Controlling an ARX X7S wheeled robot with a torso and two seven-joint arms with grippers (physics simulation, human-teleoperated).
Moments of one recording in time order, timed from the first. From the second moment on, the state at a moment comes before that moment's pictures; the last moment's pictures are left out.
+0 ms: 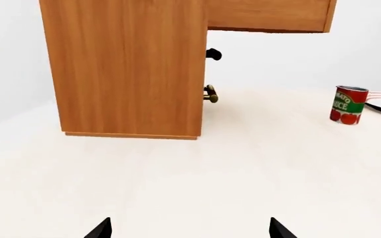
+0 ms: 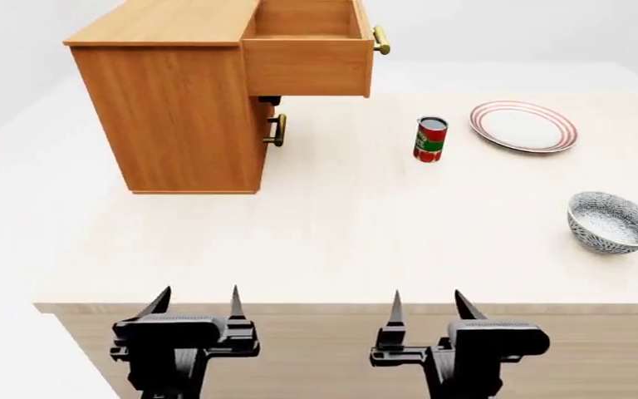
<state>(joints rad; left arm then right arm) -0.02 -0.13 0.11 0.11 -0.17 -0.13 -0.12 0.00 0.12 -0.14 -0.12 0.15 0.11 0.13</state>
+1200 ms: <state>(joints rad) -1.23 -0.27 -0.08 0.24 -0.85 -1.04 -0.21 1.36 0.52 -0.02 -0.48 0.95 1.45 0.28</state>
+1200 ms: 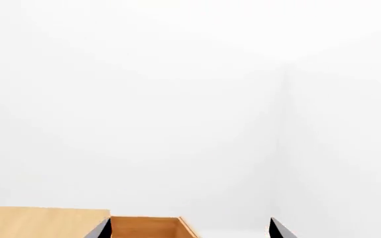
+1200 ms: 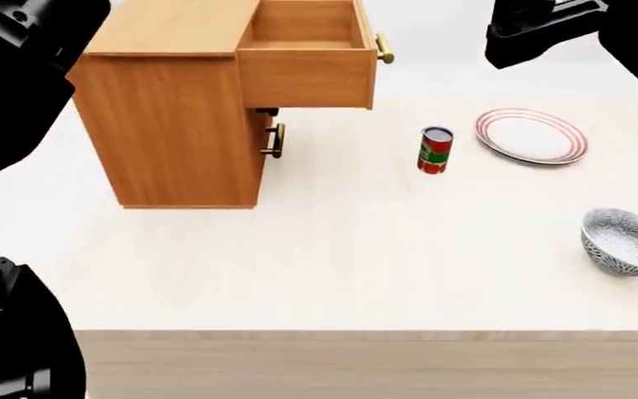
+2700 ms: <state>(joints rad) -1.54 -0.29 -0.03 0.04 -0.87 -1.06 -0.20 1.71 0.58 -0.37 -0.12 0.78 1.22 0.05</state>
